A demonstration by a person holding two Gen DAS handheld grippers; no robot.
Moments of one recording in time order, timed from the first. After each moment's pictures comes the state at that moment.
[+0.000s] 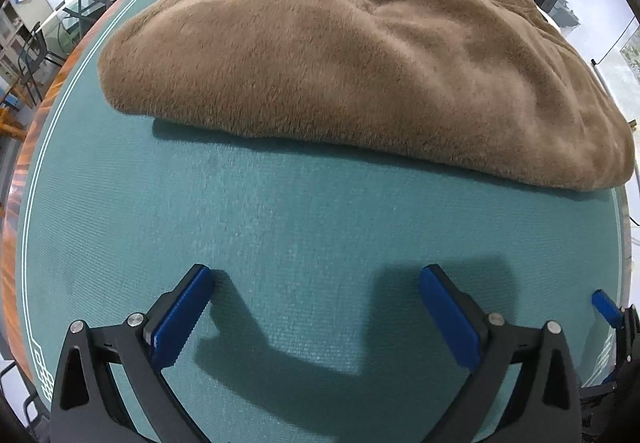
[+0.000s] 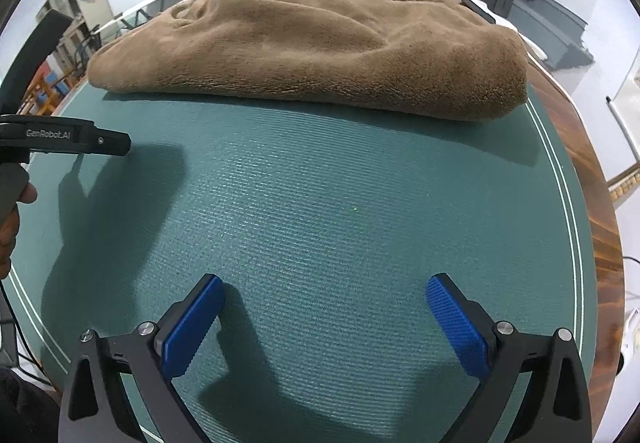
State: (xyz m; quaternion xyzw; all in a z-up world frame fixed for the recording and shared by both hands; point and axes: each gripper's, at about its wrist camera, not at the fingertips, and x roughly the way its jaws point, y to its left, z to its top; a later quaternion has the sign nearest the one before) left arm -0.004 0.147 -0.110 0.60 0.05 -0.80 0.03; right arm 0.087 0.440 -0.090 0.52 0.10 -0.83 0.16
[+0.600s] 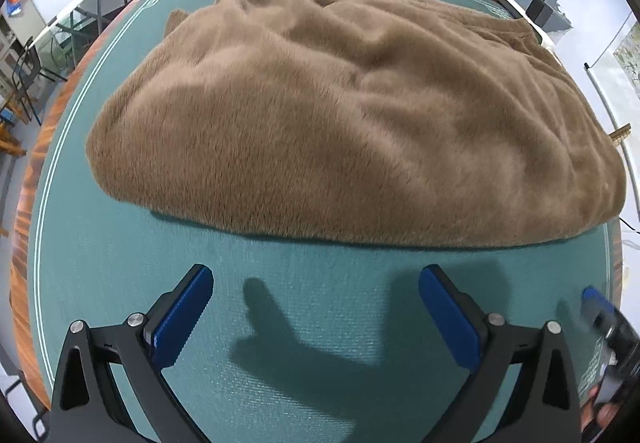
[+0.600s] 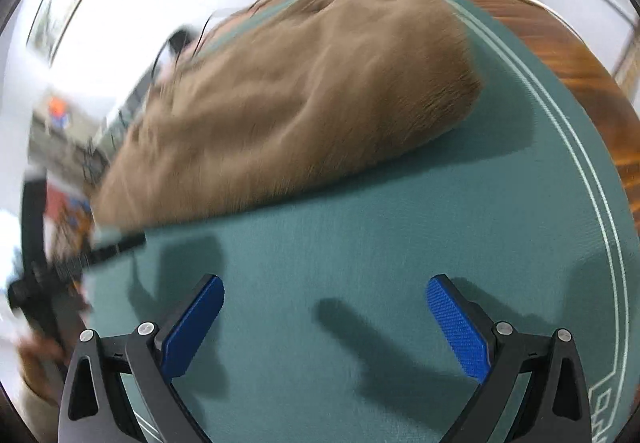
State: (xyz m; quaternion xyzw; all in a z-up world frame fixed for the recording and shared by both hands) left arm -0.039 0.144 -0.080 0.58 0.04 -0.81 0.01; right arm -0.017 0.487 -0.063 0.53 -0.16 -0.82 0.14
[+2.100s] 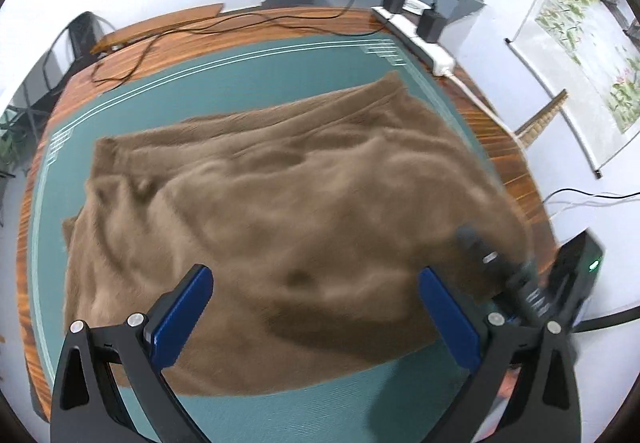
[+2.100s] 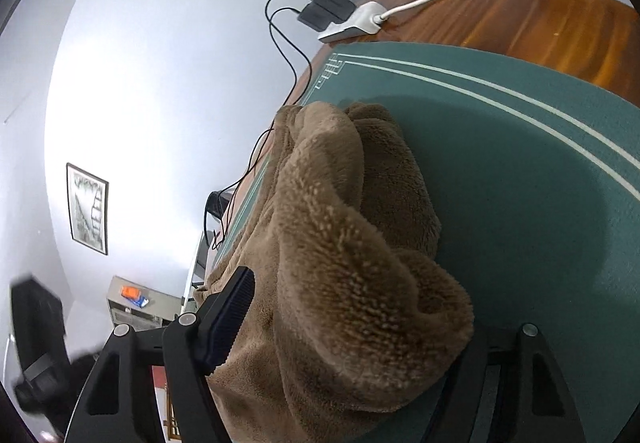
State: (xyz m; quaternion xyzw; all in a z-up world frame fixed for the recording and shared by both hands) left arm -0.148 0.259 -0.004 0.54 -0.02 -0.83 -0.13; right arm -0.073 0.518 -0.071 0.37 -0.43 -0.81 0.12
